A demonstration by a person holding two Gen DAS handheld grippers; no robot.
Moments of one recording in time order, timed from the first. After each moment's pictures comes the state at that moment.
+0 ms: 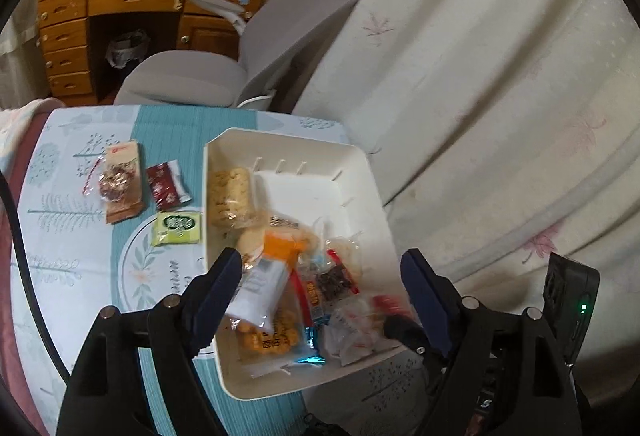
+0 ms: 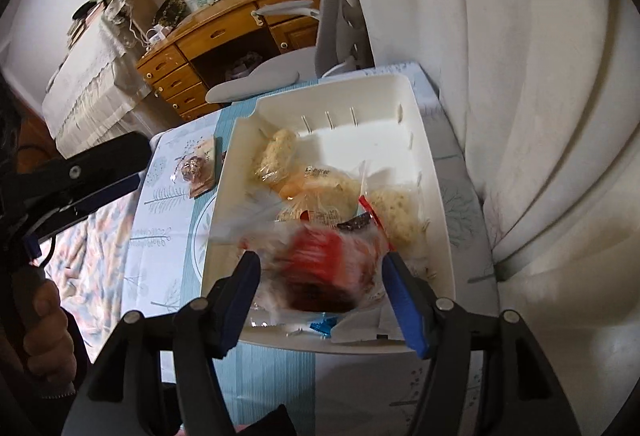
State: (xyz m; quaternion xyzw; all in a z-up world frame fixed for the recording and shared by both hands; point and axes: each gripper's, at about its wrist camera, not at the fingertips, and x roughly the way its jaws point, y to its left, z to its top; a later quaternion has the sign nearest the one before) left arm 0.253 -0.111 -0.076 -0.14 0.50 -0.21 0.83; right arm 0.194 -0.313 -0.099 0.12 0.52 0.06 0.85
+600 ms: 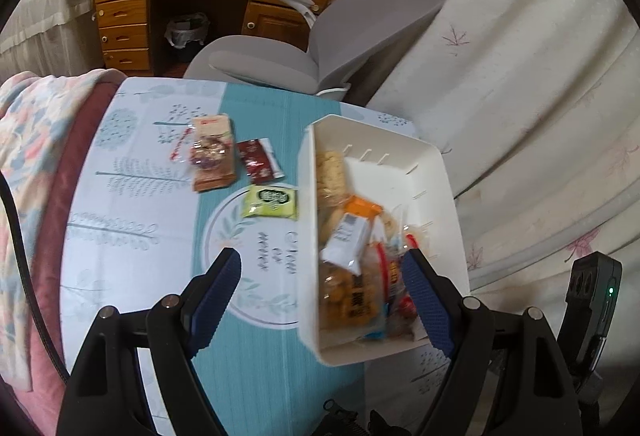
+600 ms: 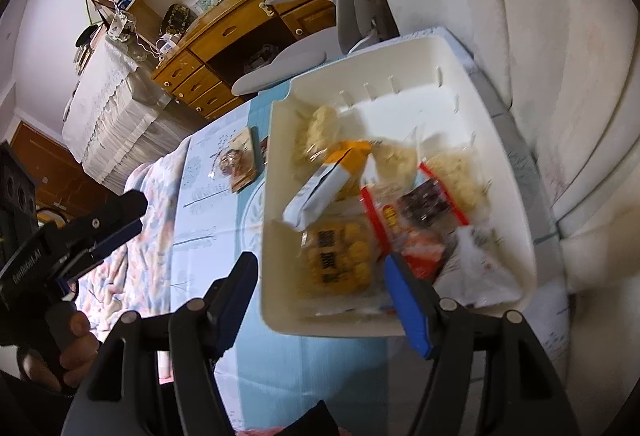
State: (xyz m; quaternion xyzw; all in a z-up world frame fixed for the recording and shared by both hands) left arm 0.232 -0.024 -0.088 -0.14 0.52 -0.12 0.83; right arm 0.192 -0.274 -0.111 0.20 0.54 0.09 0.81
